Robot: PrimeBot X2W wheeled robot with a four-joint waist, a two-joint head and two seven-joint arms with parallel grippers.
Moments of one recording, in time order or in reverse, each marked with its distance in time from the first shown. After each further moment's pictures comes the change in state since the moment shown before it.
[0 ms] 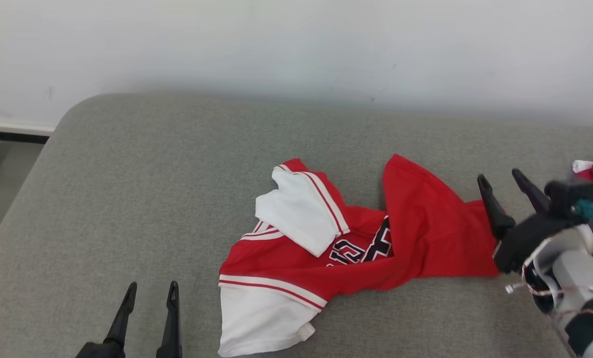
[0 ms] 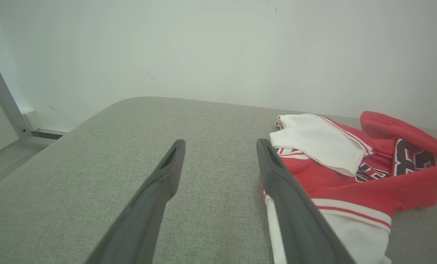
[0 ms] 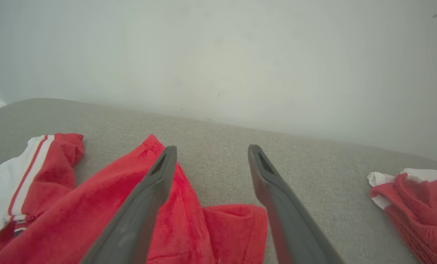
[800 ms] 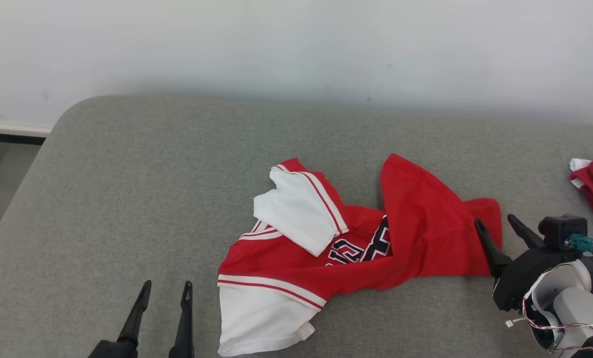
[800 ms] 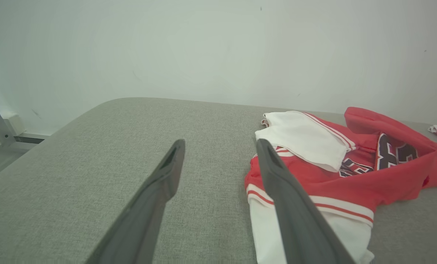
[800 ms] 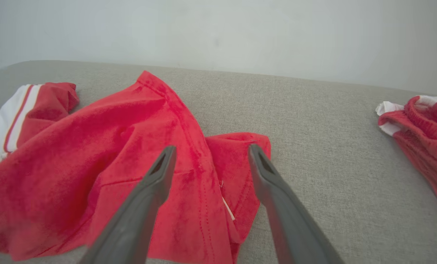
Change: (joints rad) left arm 0.007 0.001 -0.036 -0.006 0.007 0.000 0.000; right arm 0.207 0.007 -0.106 -0.141 -0.015 0.000 0.117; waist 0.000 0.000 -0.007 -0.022
